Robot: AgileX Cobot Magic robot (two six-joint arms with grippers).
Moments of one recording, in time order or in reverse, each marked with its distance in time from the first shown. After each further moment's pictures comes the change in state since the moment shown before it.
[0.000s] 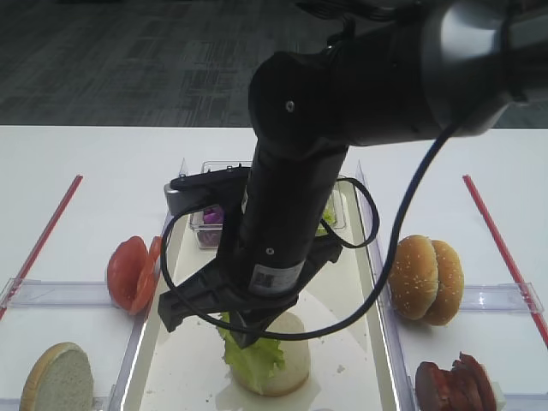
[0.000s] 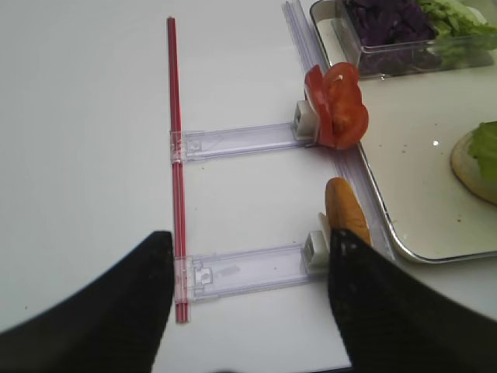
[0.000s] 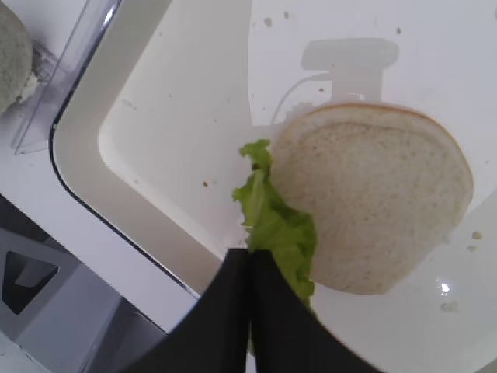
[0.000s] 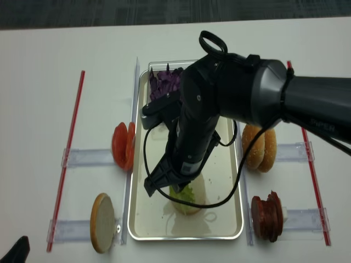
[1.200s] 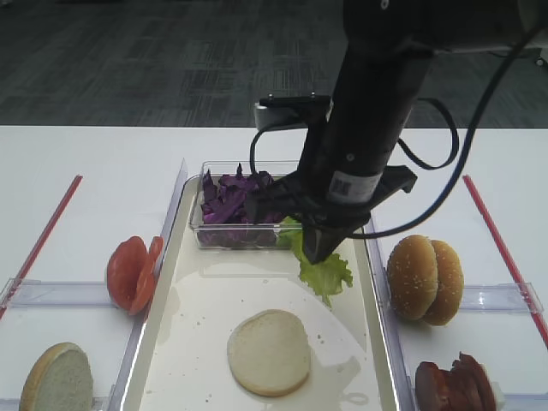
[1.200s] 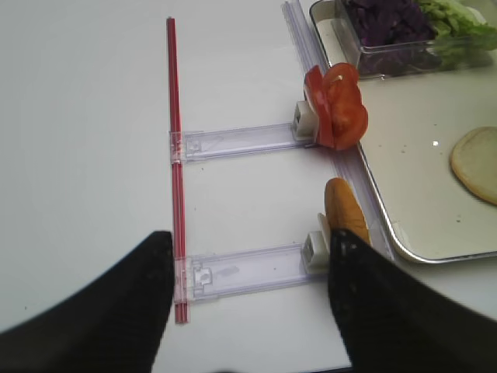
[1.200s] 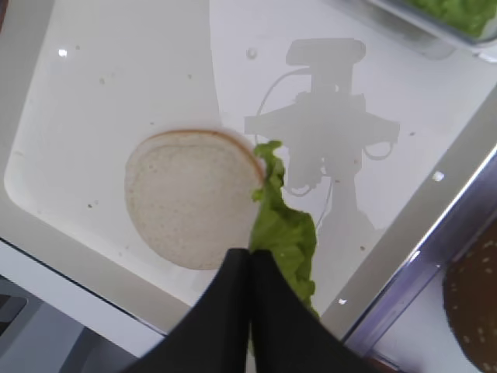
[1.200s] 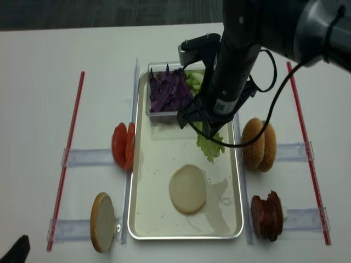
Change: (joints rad) left arm 0.000 0.000 0.000 0.000 0.000 0.000; right arm -0.231 -0.045 -0.086 -0.064 0.148 -0.008
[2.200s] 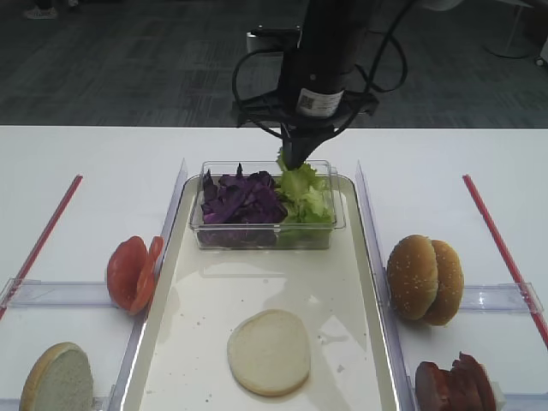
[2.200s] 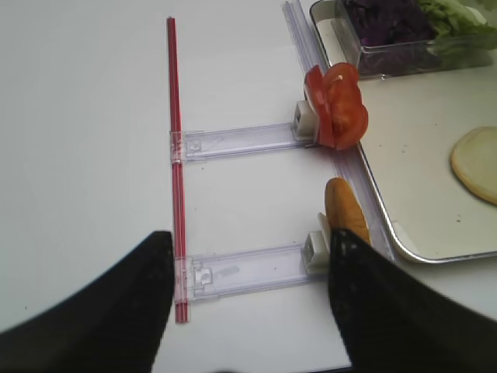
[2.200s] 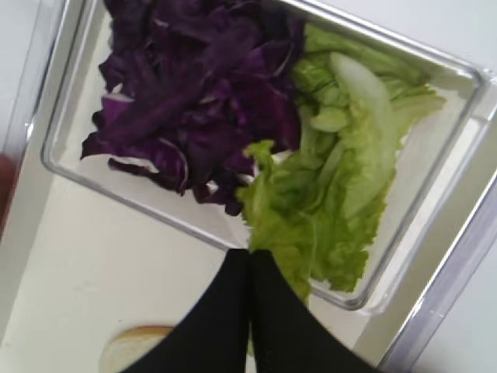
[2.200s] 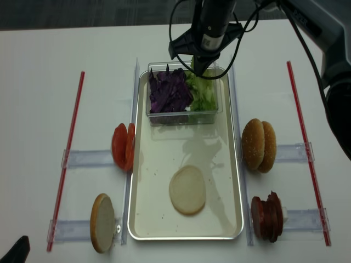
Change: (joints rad) left arm 0.000 0.000 0.000 0.000 0.000 0.000; right arm -0.106 0.337 -0.584 -0.068 0.140 0.036
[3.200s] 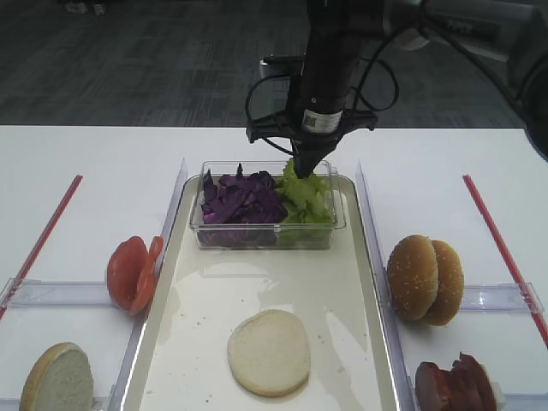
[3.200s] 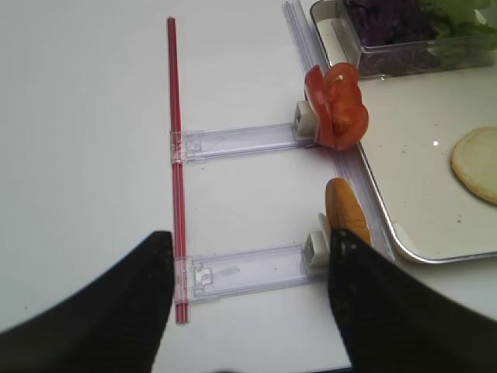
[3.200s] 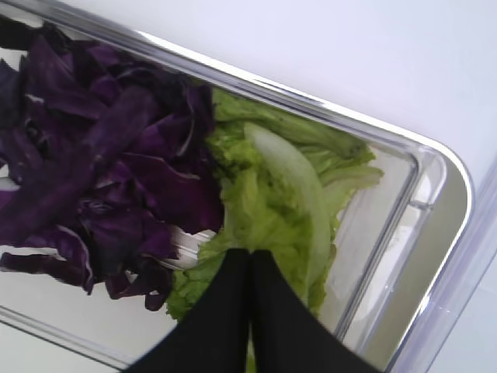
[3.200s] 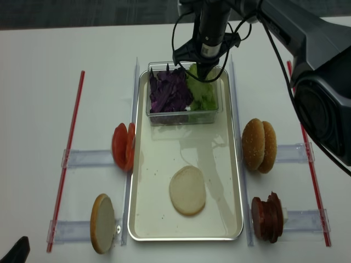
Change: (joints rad) left arm 0.000 0.000 0.000 0.000 0.000 0.000; right arm -0.049 0.179 -0.147 -0.042 -0.002 0.017
